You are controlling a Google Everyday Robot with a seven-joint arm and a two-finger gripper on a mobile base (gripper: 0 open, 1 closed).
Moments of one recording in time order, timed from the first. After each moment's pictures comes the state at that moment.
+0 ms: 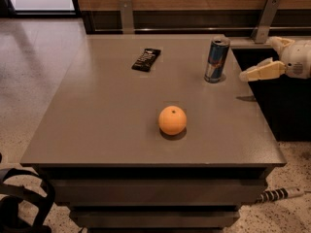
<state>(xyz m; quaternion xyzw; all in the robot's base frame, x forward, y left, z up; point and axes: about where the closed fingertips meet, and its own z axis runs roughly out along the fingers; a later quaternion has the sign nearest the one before) 0.666 -0.304 0.892 -0.37 0.73 0.16 0.55</state>
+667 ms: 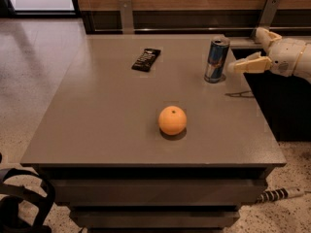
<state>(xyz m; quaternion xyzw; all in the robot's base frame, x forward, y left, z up) 0.684 -0.267 0.916 -0.37 0.65 0.22 0.63</state>
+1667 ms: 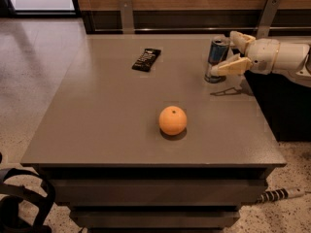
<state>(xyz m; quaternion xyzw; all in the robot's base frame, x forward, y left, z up) 0.695 -0.213 0.897 -0.41 0.63 0.29 0.59</state>
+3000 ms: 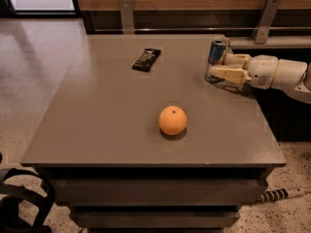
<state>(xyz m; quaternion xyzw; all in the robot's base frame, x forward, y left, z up) 0.682 -0.219 0.858 -0.38 0.64 0.32 0.58</state>
